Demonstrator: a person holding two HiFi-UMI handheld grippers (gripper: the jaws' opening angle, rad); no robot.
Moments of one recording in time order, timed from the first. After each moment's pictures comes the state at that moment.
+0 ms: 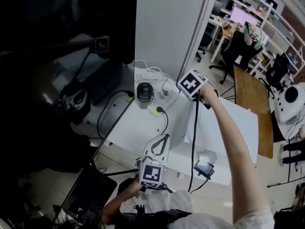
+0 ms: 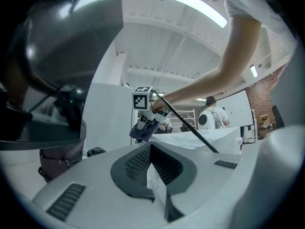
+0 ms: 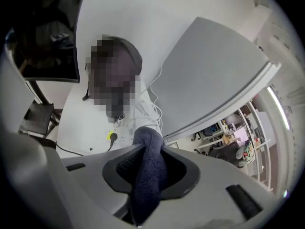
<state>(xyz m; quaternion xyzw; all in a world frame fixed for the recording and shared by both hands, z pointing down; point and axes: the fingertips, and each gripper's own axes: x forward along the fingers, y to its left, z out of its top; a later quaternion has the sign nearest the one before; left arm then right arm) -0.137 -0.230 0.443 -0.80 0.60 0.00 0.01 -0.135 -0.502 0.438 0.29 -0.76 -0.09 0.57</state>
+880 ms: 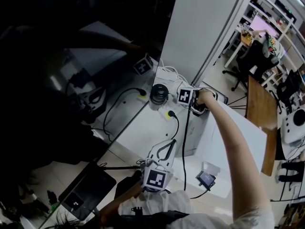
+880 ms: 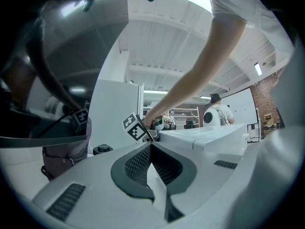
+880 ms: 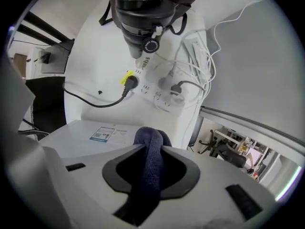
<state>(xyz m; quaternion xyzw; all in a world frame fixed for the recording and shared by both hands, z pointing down) -0.163 -0.251 0.451 -0.78 0.62 0.01 -0.02 -0.104 -0.508 0.572 0.06 -0.51 -0.10 0.85</state>
